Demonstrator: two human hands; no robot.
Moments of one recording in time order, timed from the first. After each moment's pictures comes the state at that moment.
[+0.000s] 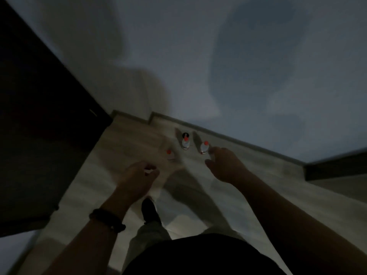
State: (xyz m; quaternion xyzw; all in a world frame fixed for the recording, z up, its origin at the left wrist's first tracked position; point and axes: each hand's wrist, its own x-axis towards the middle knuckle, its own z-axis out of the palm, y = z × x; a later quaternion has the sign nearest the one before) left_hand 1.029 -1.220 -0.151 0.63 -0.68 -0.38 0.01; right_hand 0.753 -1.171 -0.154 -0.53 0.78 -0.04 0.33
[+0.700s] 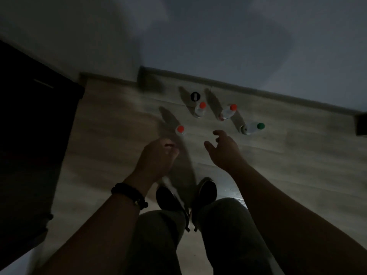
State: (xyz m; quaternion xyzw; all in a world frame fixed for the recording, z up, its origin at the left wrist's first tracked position) left_hand 1.026 -1.405 -0.440 0.58 -0.66 -0.48 -0.06; right_hand 0.831 -1.315 -0.491 -0.28 0.85 -0.12 0.42
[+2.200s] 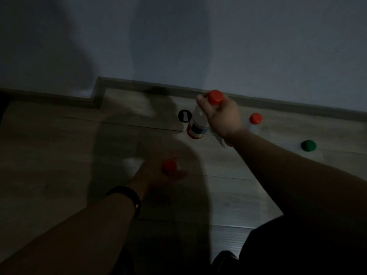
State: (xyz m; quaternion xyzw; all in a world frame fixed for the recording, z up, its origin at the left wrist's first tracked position) left_hand 0.970 -1.501 -0.847 0.40 -0.74 -0.54 -0.09; right_hand 0.739 -1.468 -0.769 -0.34 0.80 -0.42 0.26
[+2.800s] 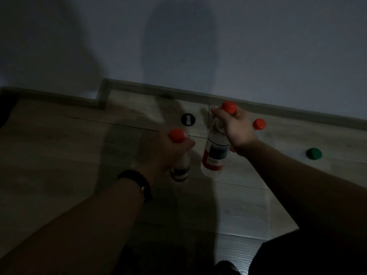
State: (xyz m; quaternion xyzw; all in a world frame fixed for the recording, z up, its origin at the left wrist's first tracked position) left_hand 0.915 -1.511 -0.809 0.49 -0.61 -0.61 0.14; right_hand 0.725 -1.445 -0.775 -0.25 0.75 -0.50 0.37
